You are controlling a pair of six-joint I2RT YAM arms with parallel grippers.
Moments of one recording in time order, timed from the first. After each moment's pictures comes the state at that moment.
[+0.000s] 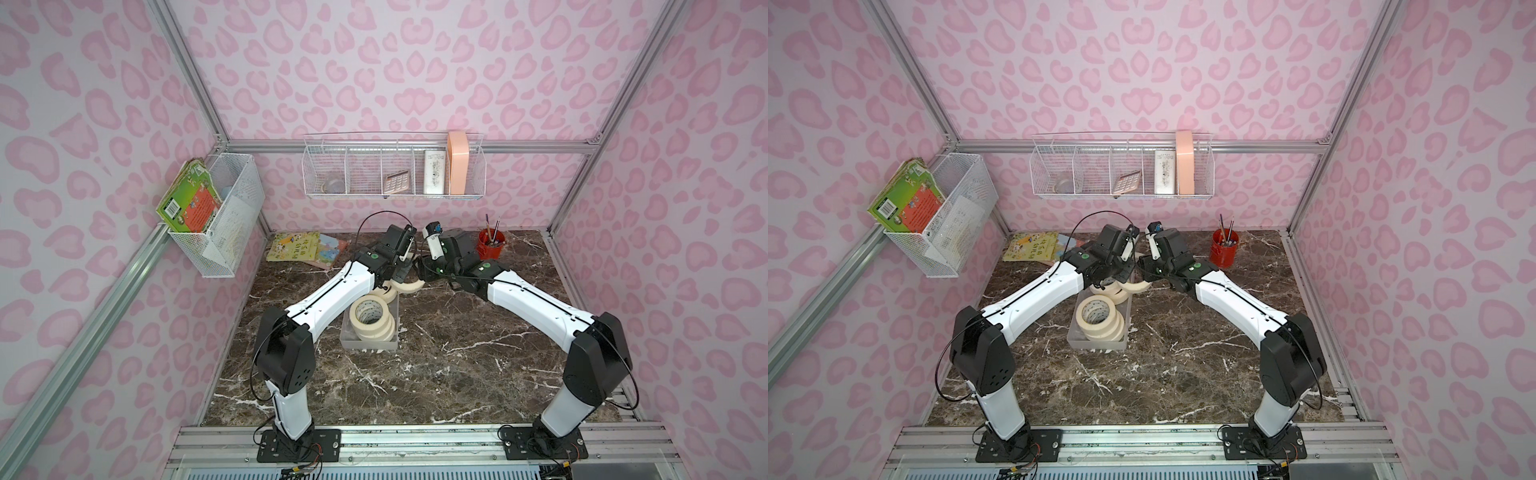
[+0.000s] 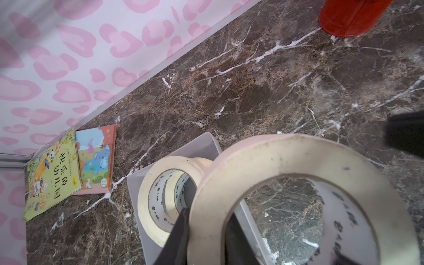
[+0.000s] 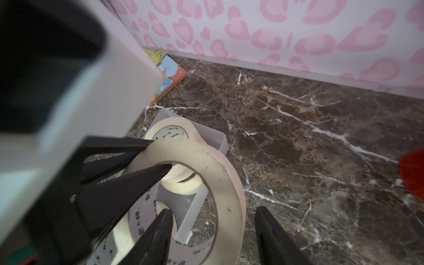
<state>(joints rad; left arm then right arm) -0.61 1.82 1.64 -0.64 -0.29 0.03 0.66 1.72 1.44 -0.33 -0.02 0.26</state>
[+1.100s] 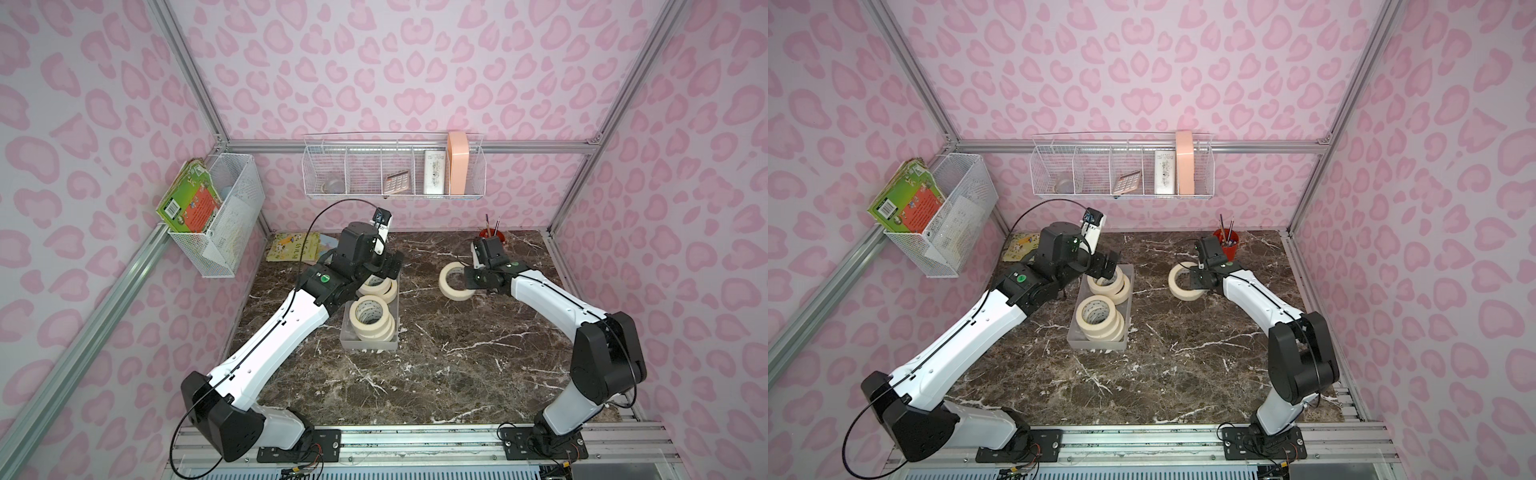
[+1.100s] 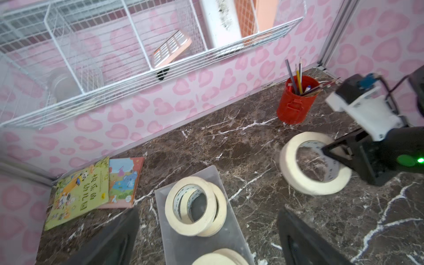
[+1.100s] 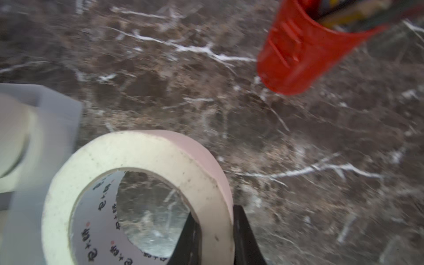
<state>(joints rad) -0.60 1.38 1.44 -0.55 -0.25 -0.03 0.36 1.66 1.25 -0.53 0.13 0.26</state>
